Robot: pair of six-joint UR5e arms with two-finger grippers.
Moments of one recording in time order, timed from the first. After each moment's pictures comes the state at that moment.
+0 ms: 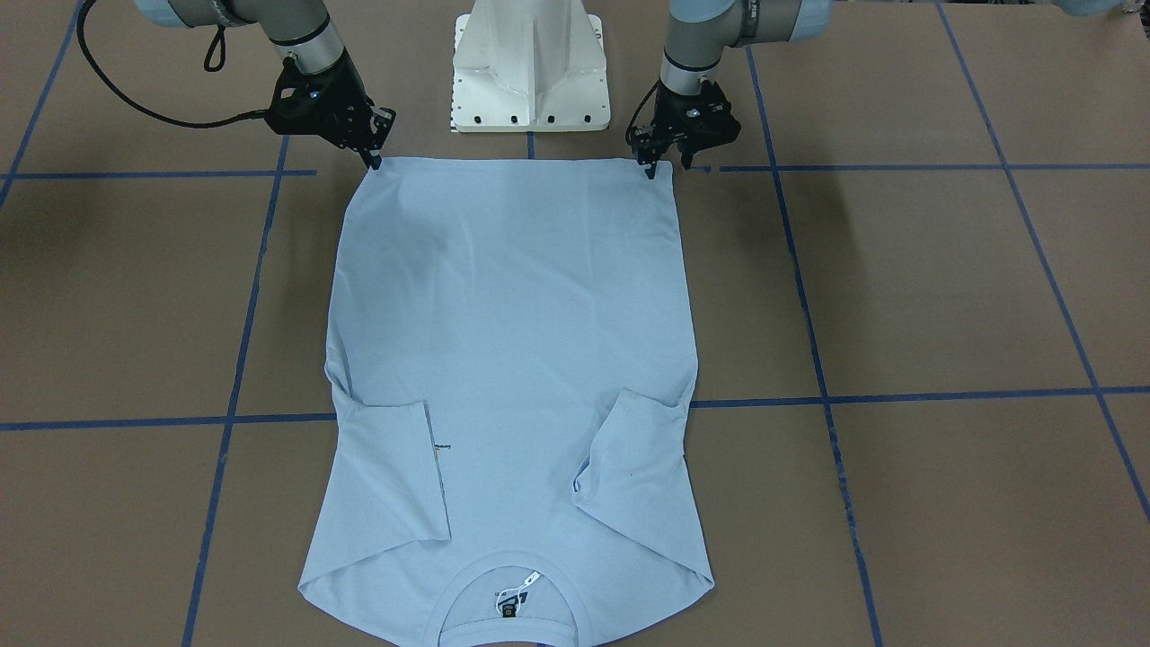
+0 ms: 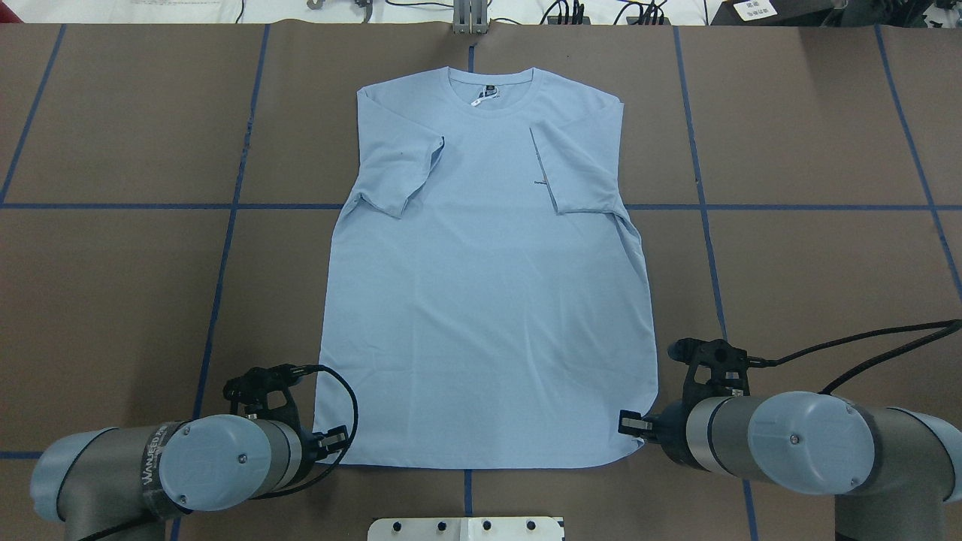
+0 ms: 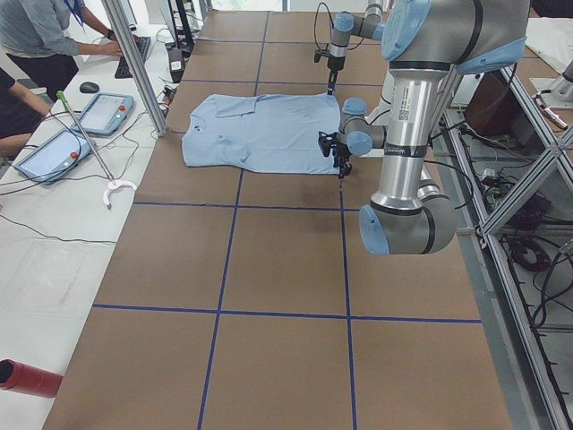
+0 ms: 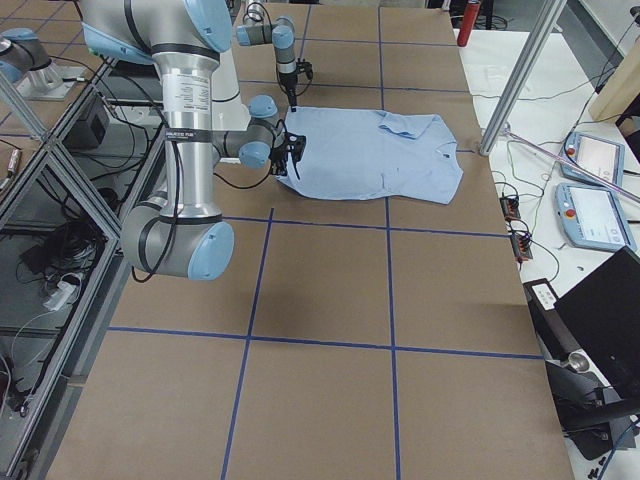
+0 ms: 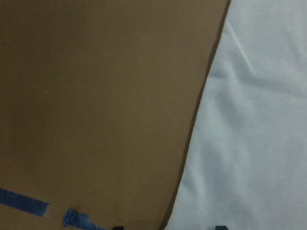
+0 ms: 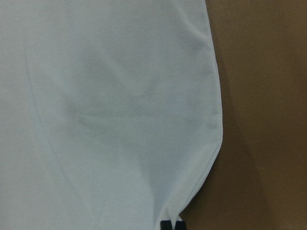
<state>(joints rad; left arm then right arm) -0.16 -1.79 -2.01 -1.70 -1.61 -1.75 0.21 -1.55 2.15 -1.23 1.63 1.63</state>
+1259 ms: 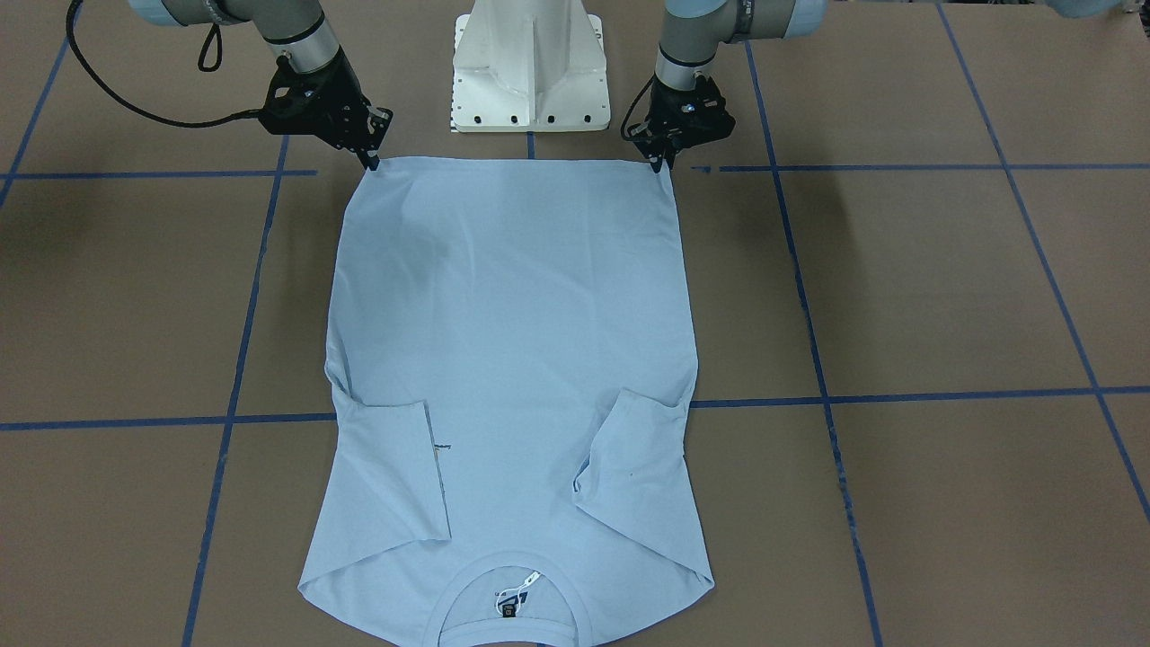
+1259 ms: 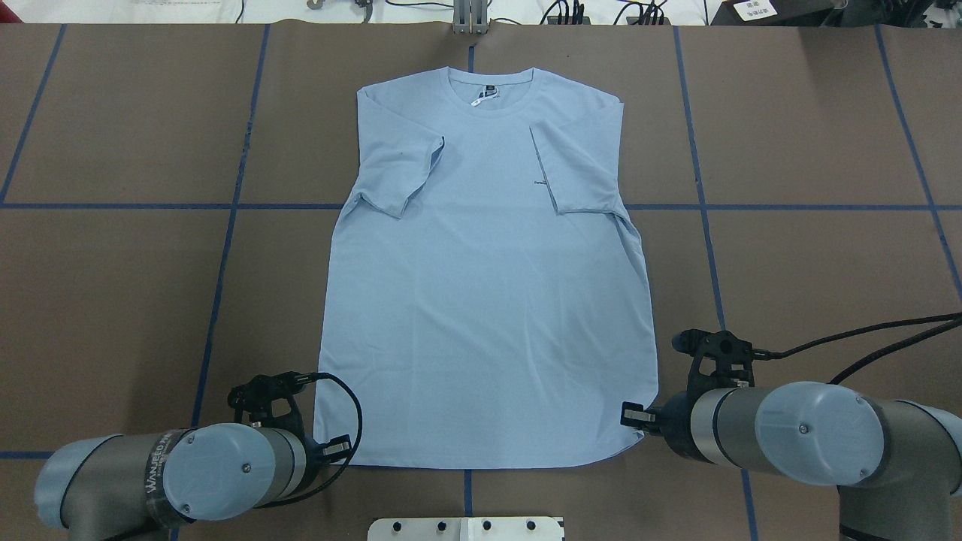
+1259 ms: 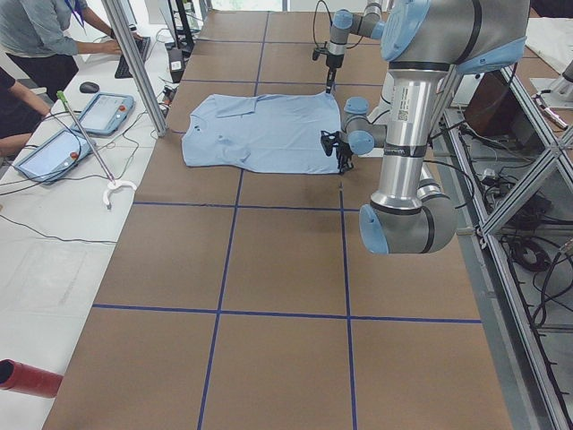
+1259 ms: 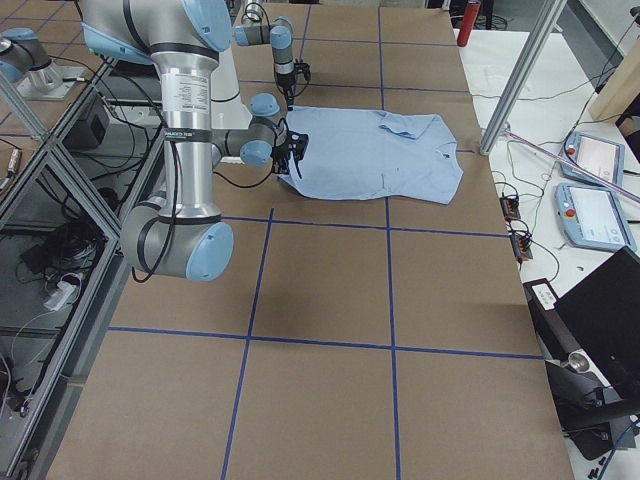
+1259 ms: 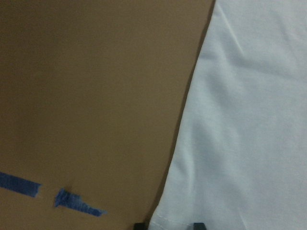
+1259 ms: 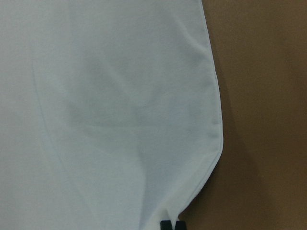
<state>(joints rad) -0.14 -1.80 -2.01 -1.70 -1.61 -1.76 0.23 -1.56 2.16 -1.23 1.64 1.63</state>
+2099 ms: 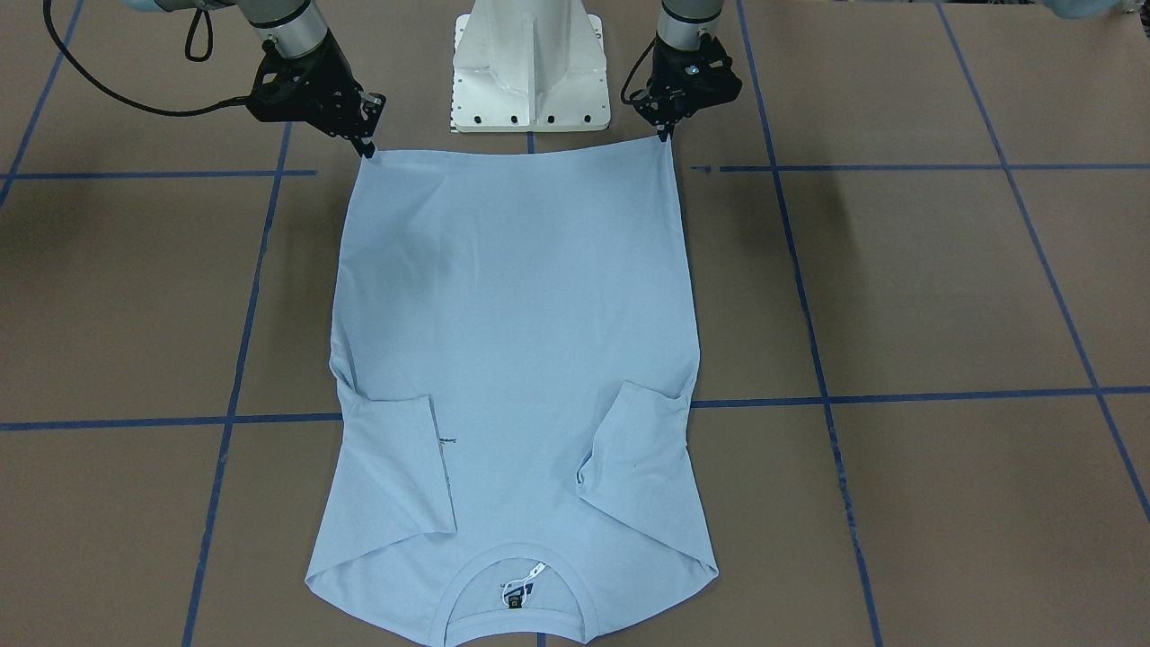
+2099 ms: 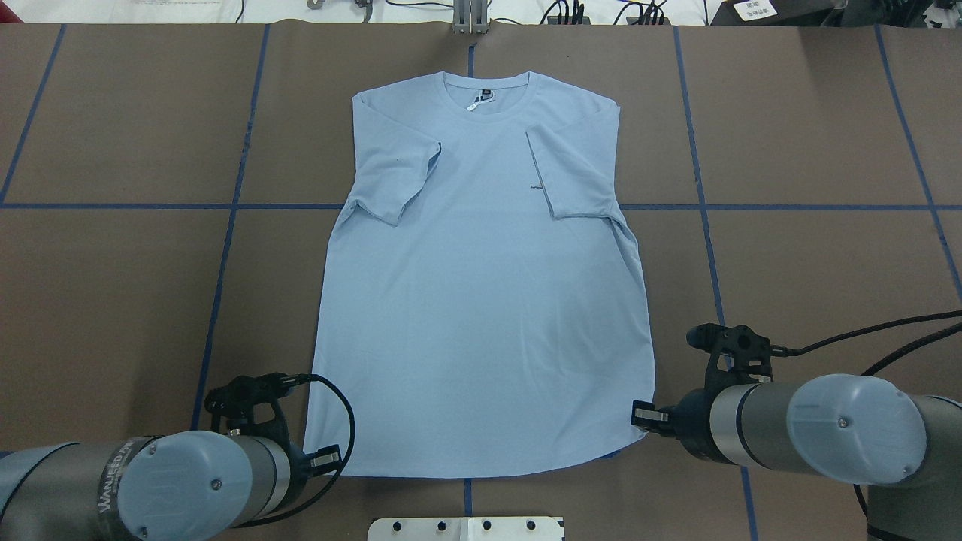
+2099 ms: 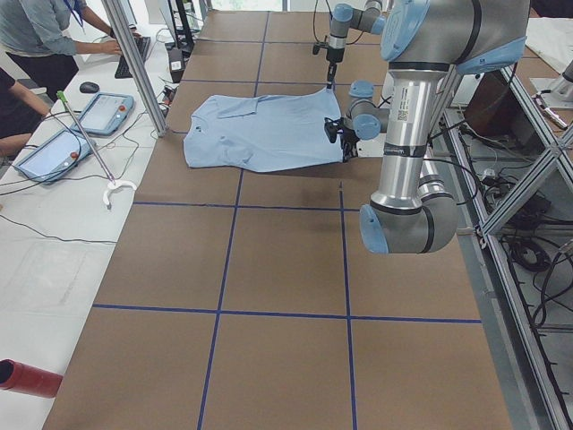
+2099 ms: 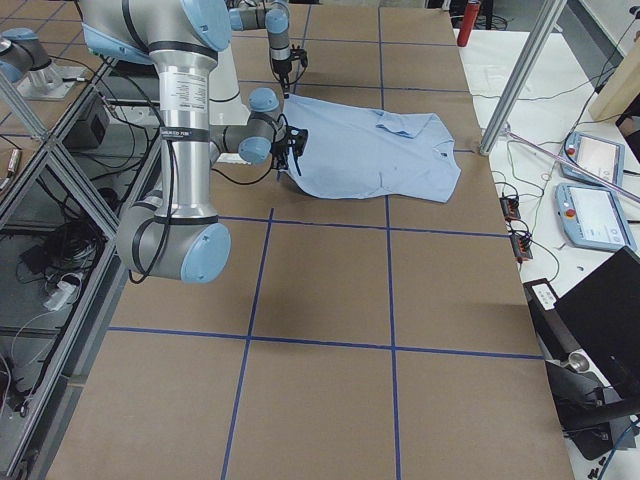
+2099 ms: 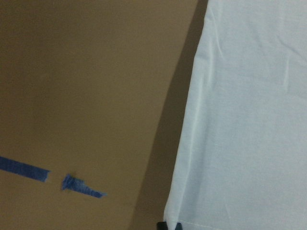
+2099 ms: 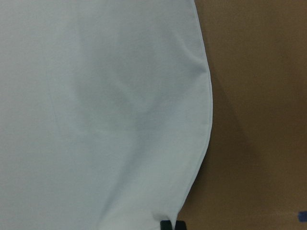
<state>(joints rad) -0.12 -1.80 -2.21 -1.50 -1.61 -1.76 0.25 -1.59 2.23 -1.23 1.69 1.63</state>
